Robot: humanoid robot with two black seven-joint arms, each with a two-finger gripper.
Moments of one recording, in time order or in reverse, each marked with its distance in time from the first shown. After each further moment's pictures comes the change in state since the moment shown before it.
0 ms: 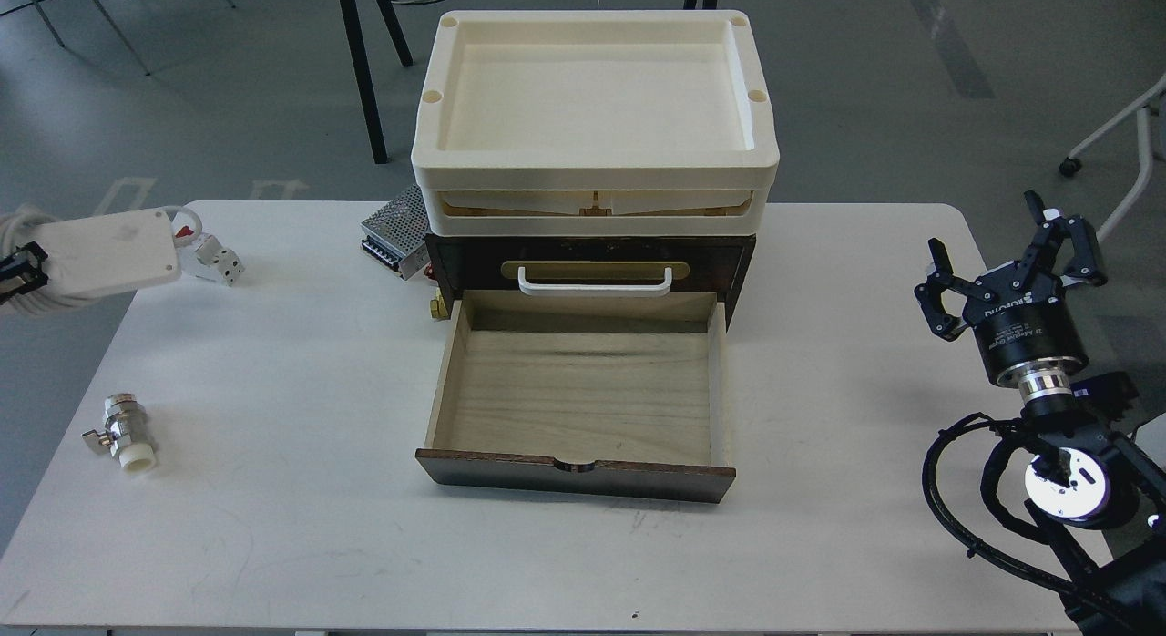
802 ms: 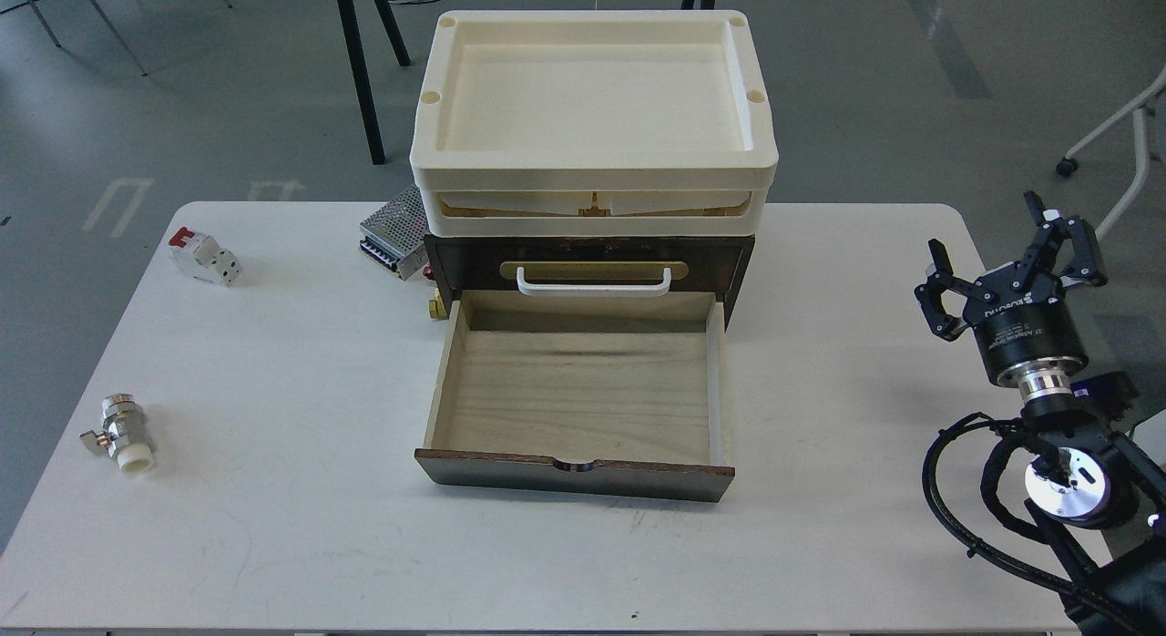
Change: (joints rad) left arm -0.724 0.251 -0.102 -0.016 -0.220 -0.538 0.000; right arm 0.000 0.000 -0.001 0.000 0.000 -0.001 0.000
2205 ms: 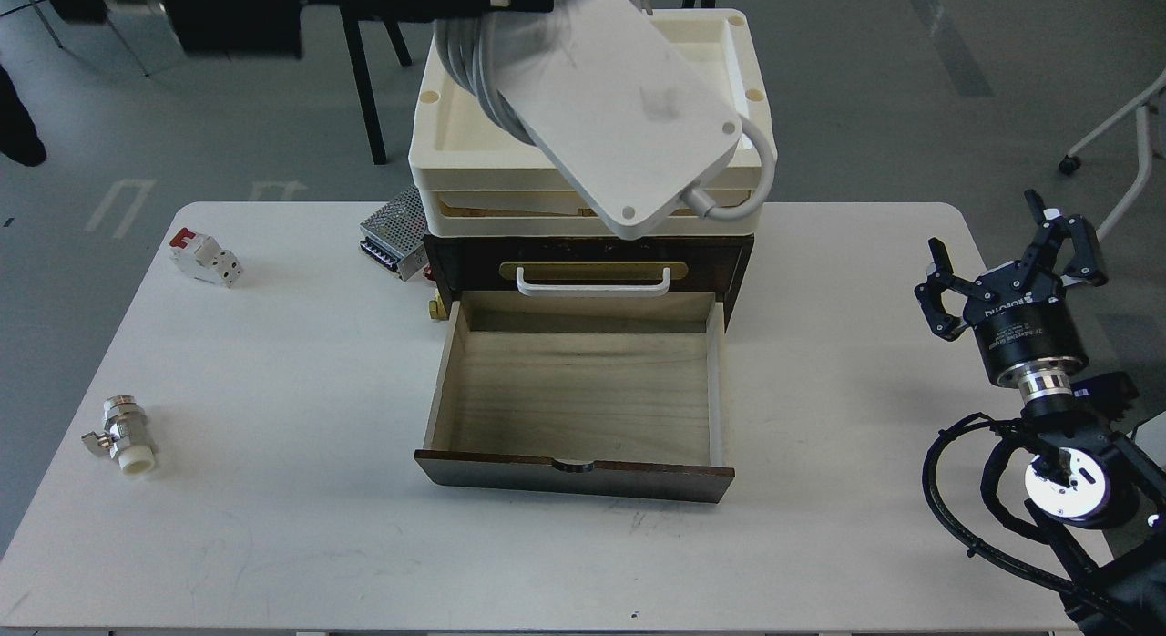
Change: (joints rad) left arm 0.007 -0.189 0.014 -1.125 0.531 -0.002 0.000; right arm 0.001 0.000 0.001 0.000 0.000 0.001 0.001
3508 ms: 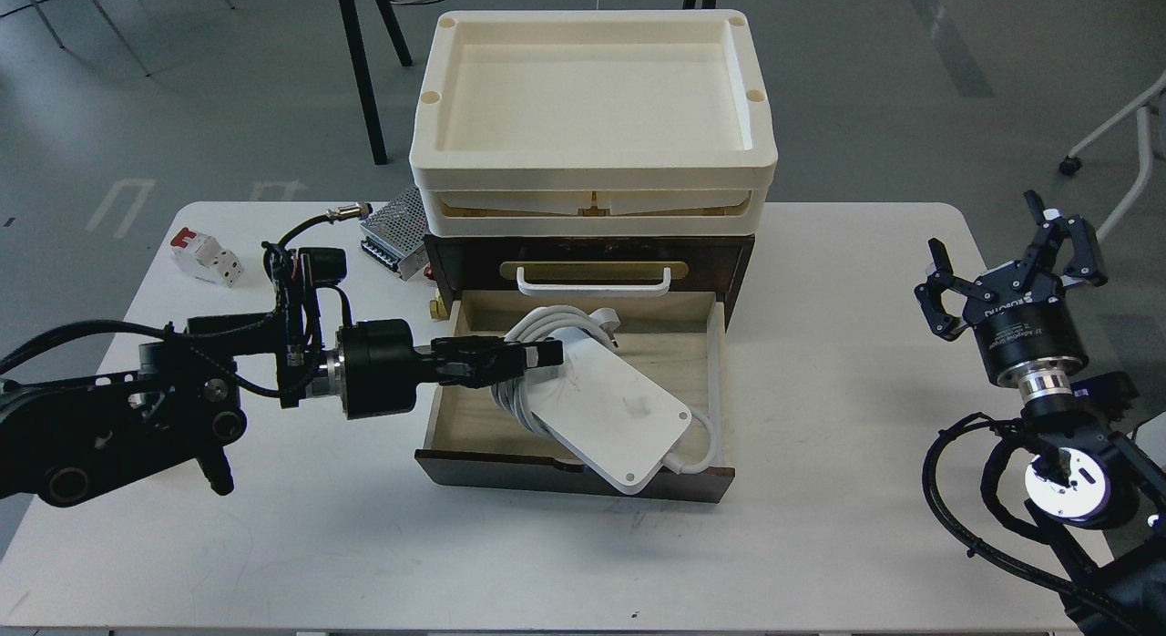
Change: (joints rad) left arm 0.642 -0.172 -0.011 0.055 0.113 0.309 0.000; right arm 0.000 0.000 0.000 0.000 0.000 0.000 0.000
